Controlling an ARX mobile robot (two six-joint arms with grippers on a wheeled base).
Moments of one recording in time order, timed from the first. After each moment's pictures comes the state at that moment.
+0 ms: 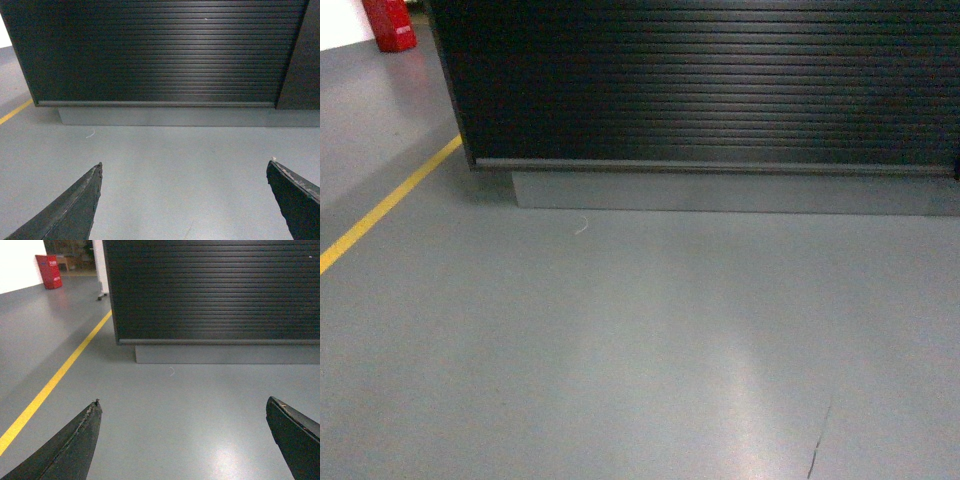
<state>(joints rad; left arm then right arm) 0.00 0.01 0.01 0.00 0.00 -0.01 0.00 0.00 0.01 0.00 0.00 0.00</state>
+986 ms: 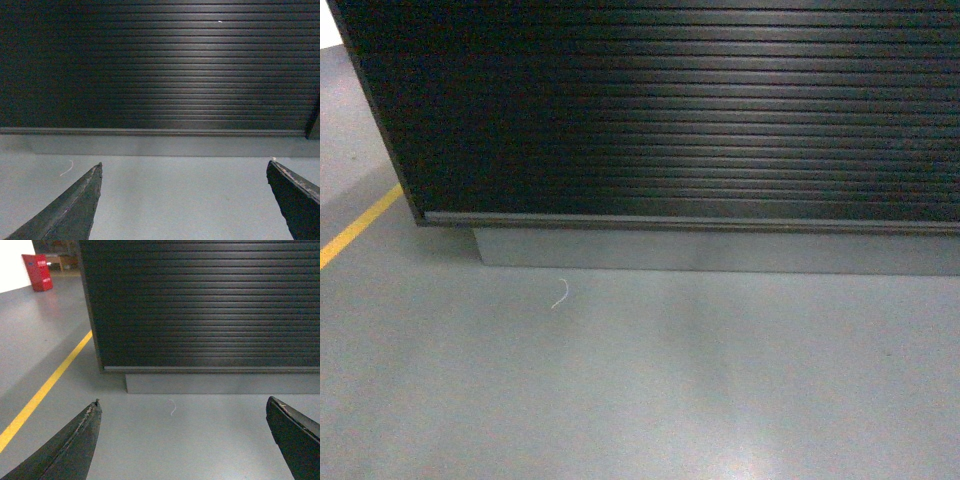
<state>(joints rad) 0.00 0.01 0.01 0.00 0.00 -0.01 0.00 0.00 0.01 0.00 0.00 0.00</state>
